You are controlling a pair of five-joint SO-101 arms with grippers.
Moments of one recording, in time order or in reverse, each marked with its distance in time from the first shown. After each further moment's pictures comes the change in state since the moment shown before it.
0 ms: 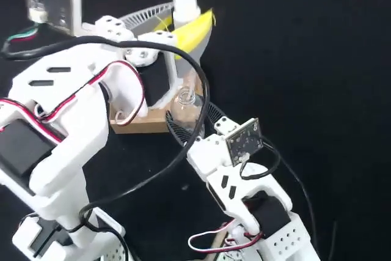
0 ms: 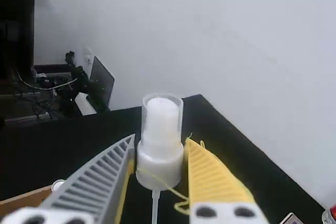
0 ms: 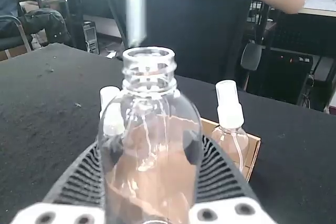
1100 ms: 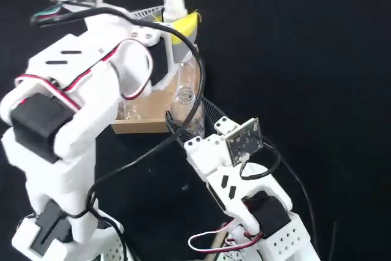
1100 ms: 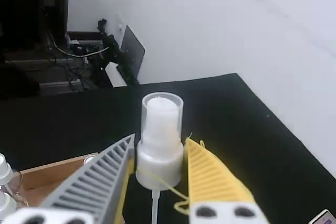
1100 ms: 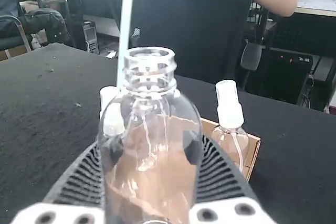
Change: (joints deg) left arm -5.6 0.1 9.1 -1.7 -0.2; right arm 0.0 0.0 0.0 0.0 0.0
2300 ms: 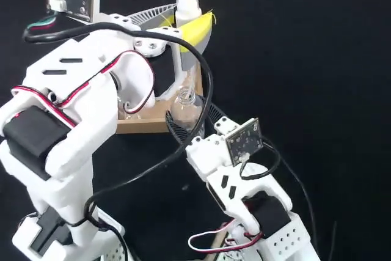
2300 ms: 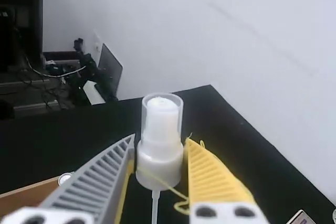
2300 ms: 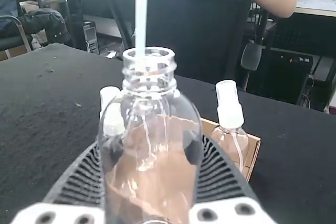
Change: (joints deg) left arm 4.4 0.0 -4.3 -1.2 0.0; right arm 0.0 0.0 0.0 0.0 0.0
